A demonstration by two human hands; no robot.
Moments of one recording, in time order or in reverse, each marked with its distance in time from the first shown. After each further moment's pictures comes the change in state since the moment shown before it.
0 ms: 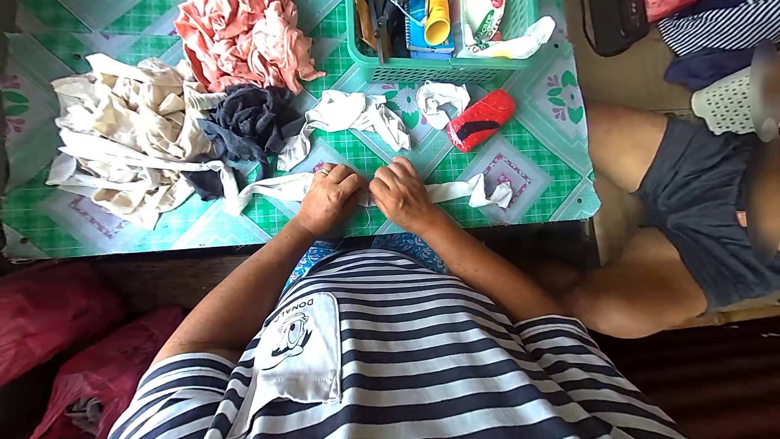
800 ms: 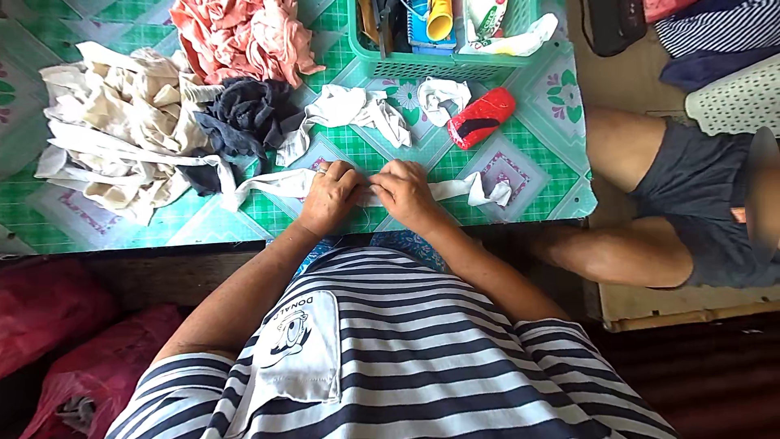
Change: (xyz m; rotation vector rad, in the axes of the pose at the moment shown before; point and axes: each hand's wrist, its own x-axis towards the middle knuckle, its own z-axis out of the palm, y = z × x) left_hand -0.002 0.010 0.002 -0.036 0.004 -0.143; right_hand -0.001 -0.009 -0.011 0.237 -0.030 0.330
